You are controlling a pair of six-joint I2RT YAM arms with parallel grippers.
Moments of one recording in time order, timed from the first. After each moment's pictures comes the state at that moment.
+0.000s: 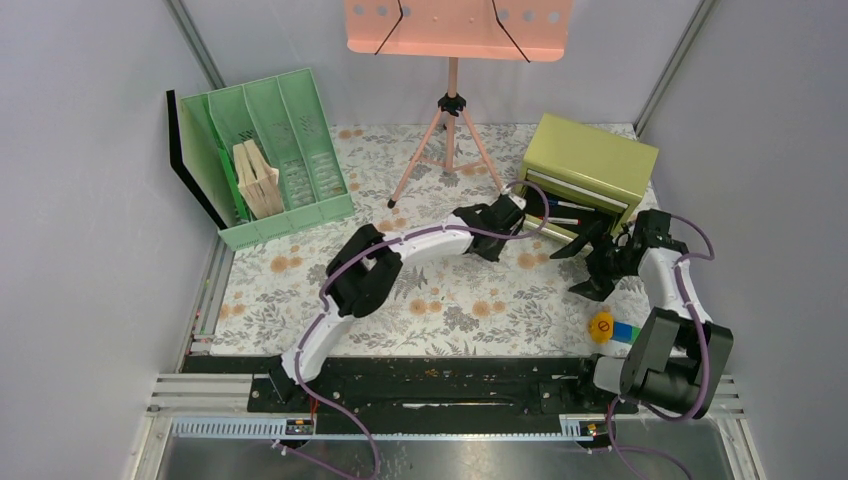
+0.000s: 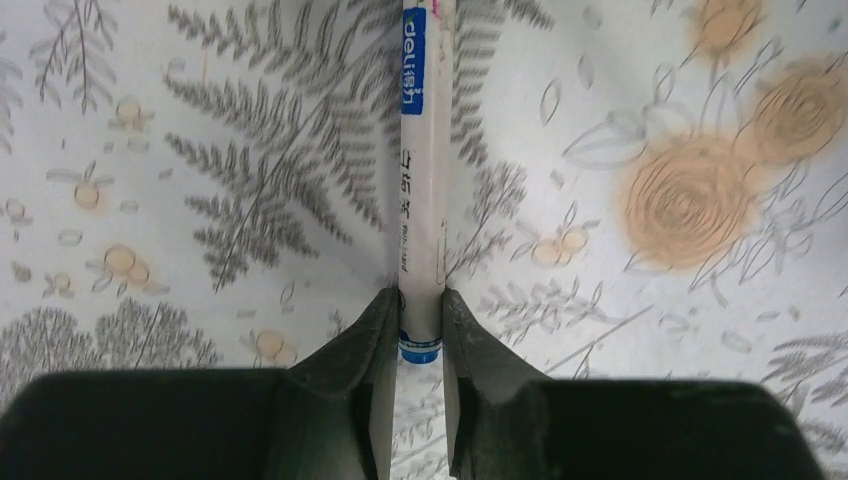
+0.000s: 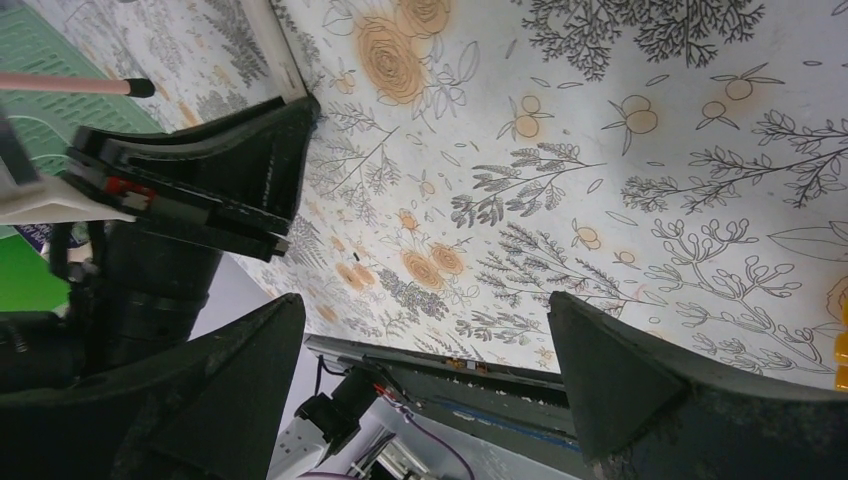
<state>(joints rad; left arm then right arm) -0.94 2.35 1.92 -0.55 -0.20 -0.31 -0.34 1.30 0.79 -0.77 -0.60 0.57</state>
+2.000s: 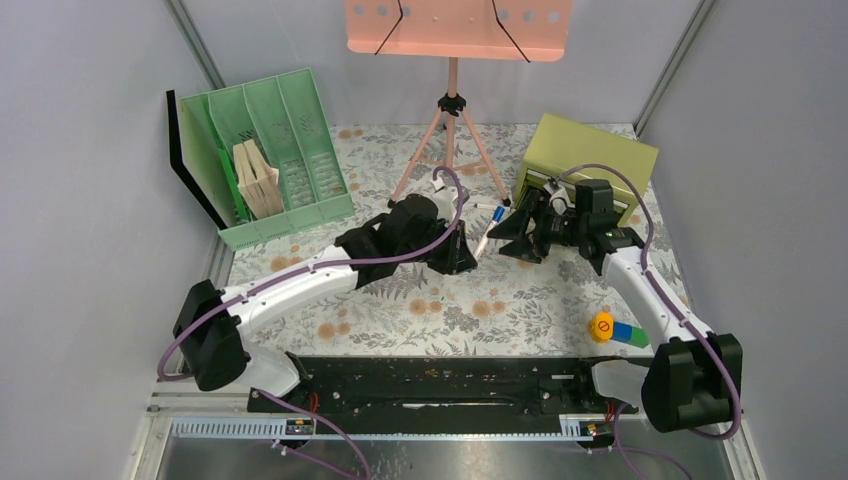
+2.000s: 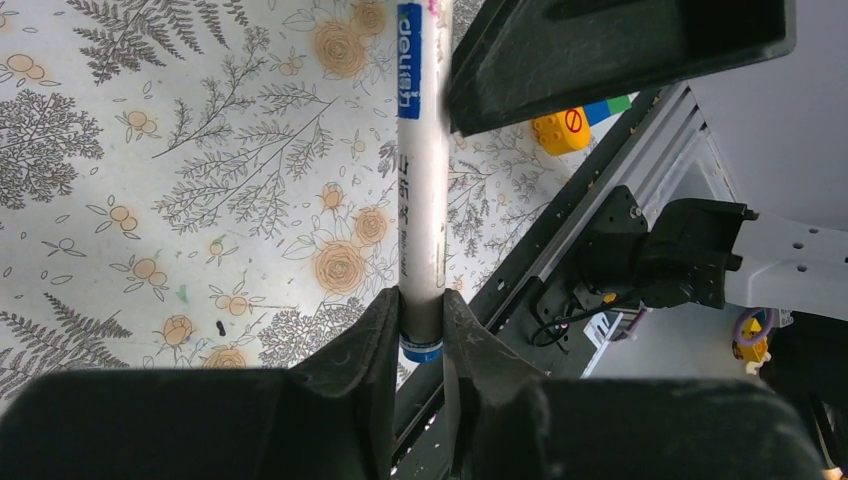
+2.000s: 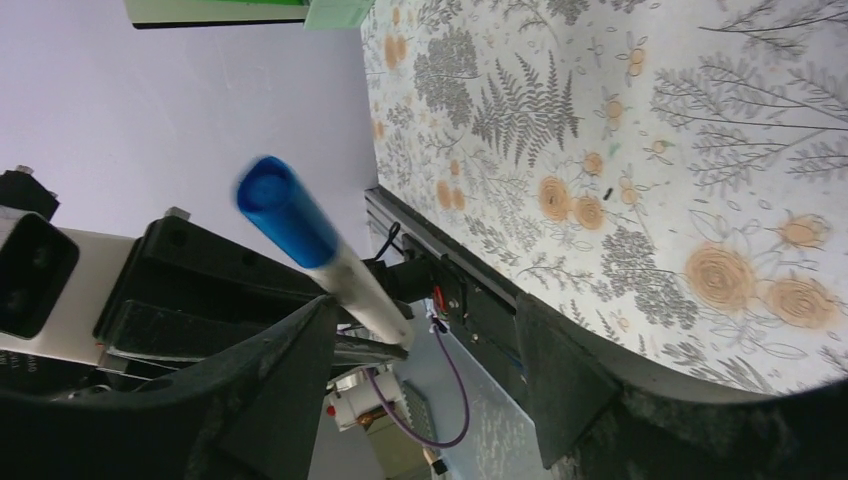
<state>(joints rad) -0.93 1.42 1.14 -0.26 0.20 -0.53 0.14 1.19 0.85 -0.37 -0.85 0.84</state>
